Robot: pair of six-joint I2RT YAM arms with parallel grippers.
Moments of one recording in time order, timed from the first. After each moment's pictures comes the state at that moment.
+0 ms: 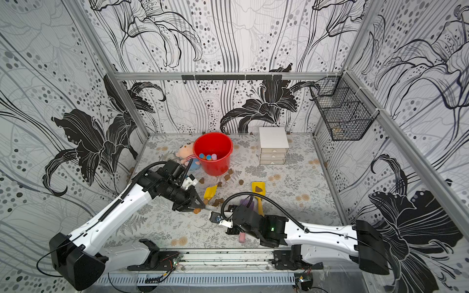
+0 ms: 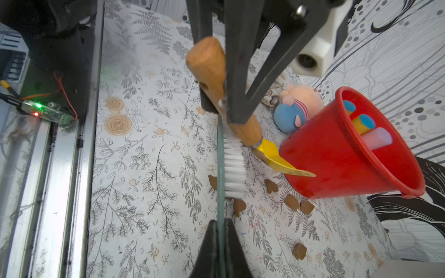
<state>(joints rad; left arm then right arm) -0.48 1.22 1.13 -1.17 0.67 -0.70 1.31 1.04 0.65 -0.08 0.26 -0.38</state>
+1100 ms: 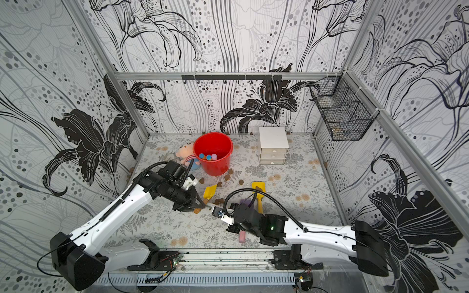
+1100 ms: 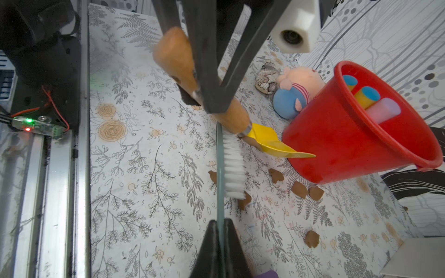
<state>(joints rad) -0.49 1.22 1.11 -1.14 0.63 -0.71 1.28 1.06 0.63 -0.06 0.27 -0.28</state>
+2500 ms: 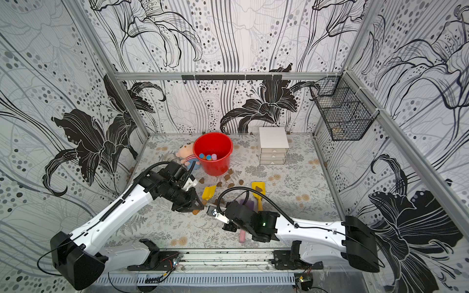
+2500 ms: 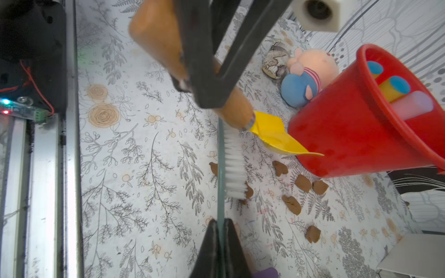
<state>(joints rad) -0.51 1.22 1.12 -1.18 0.58 -0.66 1.25 1.17 0.72 -0.14 0.25 -0.29</state>
